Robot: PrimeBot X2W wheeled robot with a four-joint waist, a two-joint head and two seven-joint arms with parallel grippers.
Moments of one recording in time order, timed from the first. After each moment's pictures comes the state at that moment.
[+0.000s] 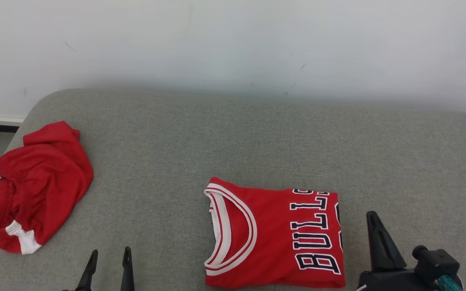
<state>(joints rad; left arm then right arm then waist) 0.04 0.05 0.00 0.25 -0.17 -0.09 -0.26 -0.05 -0.06 0.04 0.25 0.23 0.13 -0.26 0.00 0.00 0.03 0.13</state>
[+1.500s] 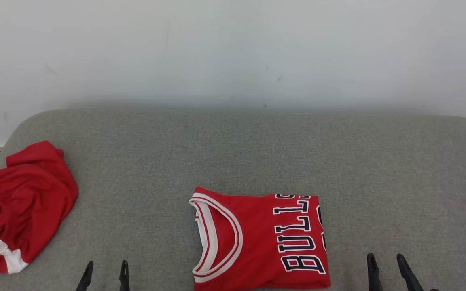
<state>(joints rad) 0.12 0.05 0.03 0.16 -0.06 -0.11 -0.26 0.17 -0.05 -0.01 0.15 0.23 0.13 -0.26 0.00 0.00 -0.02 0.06</state>
